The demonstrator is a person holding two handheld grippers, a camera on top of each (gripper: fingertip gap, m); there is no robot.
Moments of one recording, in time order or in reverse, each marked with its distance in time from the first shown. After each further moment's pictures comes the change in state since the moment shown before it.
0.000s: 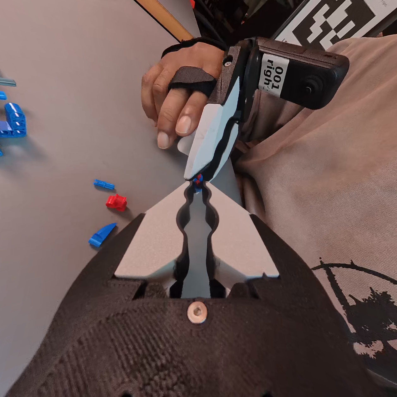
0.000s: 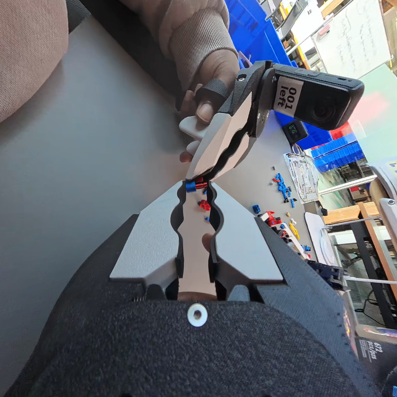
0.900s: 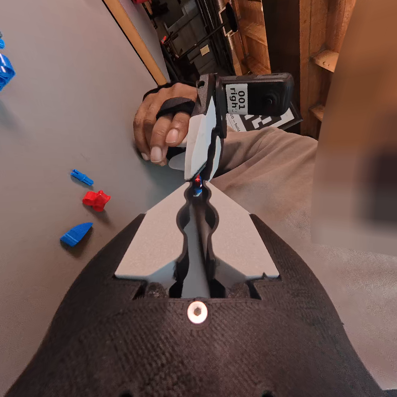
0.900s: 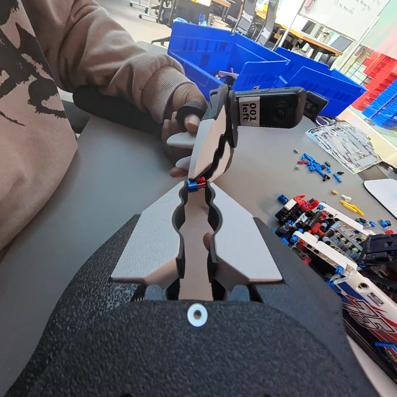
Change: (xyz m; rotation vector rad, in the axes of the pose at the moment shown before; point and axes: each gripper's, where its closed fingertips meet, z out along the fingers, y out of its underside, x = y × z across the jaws) left arm 0.008 -0.022 -0.011 0.194 0.240 -0.343; right arm 0.018 -0.009 -0.006 0.145 -0.049 0.467
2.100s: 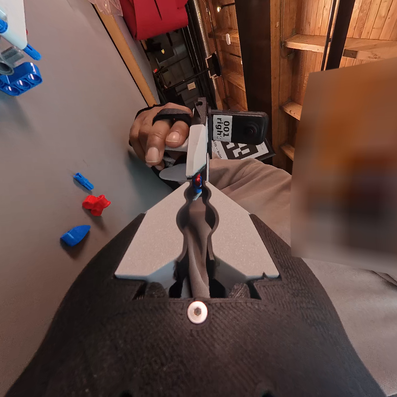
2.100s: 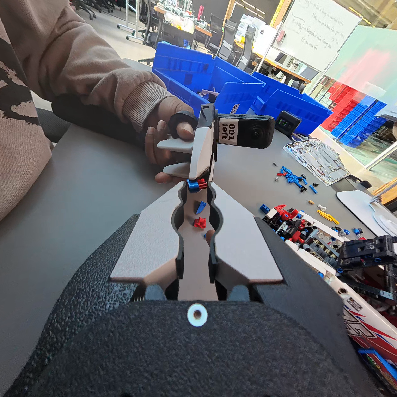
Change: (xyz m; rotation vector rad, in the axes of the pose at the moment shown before) left arm 0.003 -0.017 -0.006 0.122 0.071 -0.118; right arm 0.017 -0.008 0.002 0.077 0.074 -0.042
